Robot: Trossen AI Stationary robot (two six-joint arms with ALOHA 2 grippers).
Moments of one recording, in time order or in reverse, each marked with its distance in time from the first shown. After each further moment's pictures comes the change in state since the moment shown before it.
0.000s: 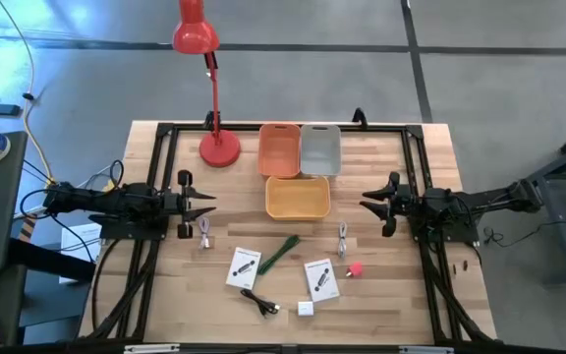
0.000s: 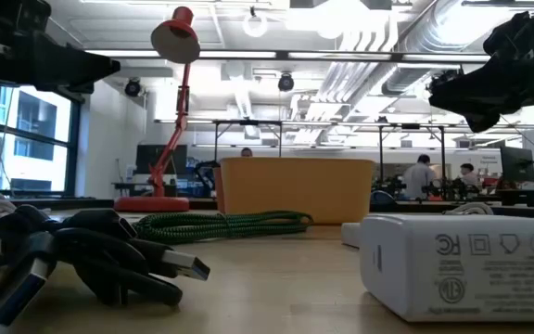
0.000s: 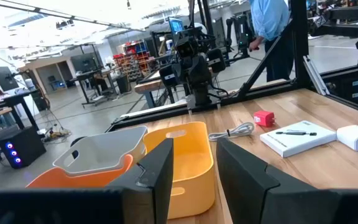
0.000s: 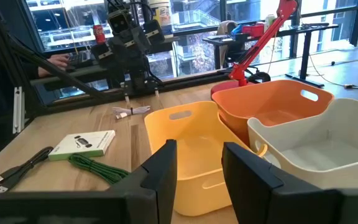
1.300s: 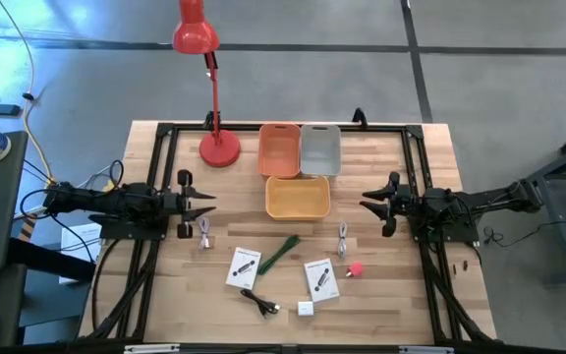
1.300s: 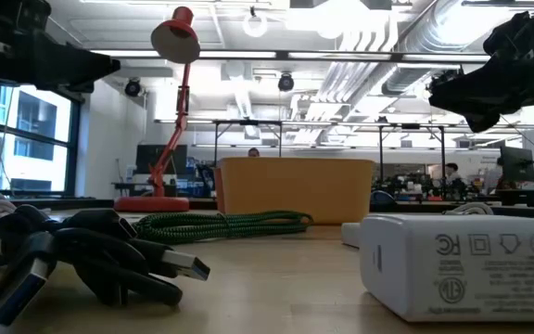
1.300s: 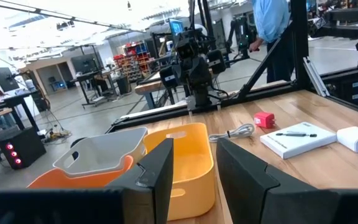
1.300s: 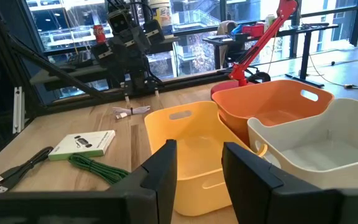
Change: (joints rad) left arm 0.000 0.000 0.000 0.017 0.000 -0.007; right arm 0.000 0.000 0.000 0.000 0.000 0.000
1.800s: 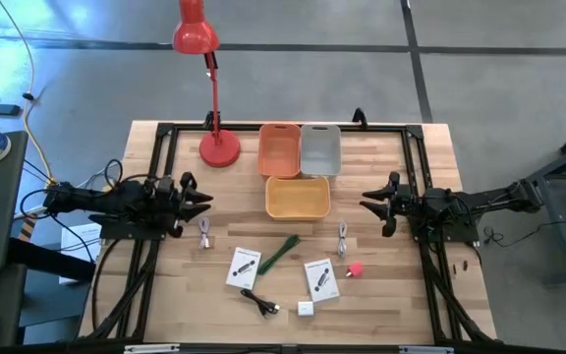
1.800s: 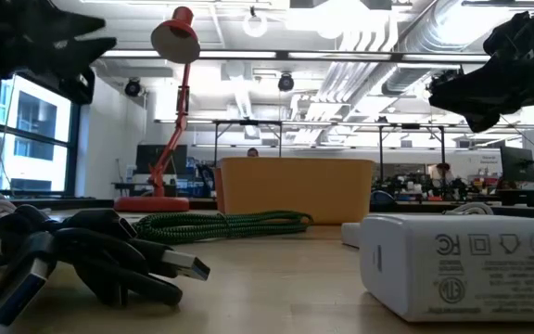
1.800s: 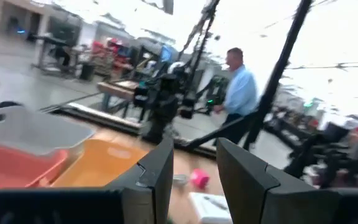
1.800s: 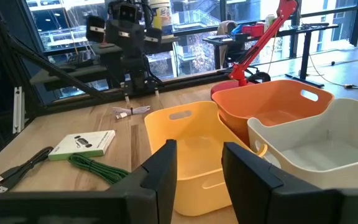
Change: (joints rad) left arm 0.000 0.000 0.001 0.122 0.070 -0.564; right arm 0.000 0.000 0.000 0.000 0.000 0.000
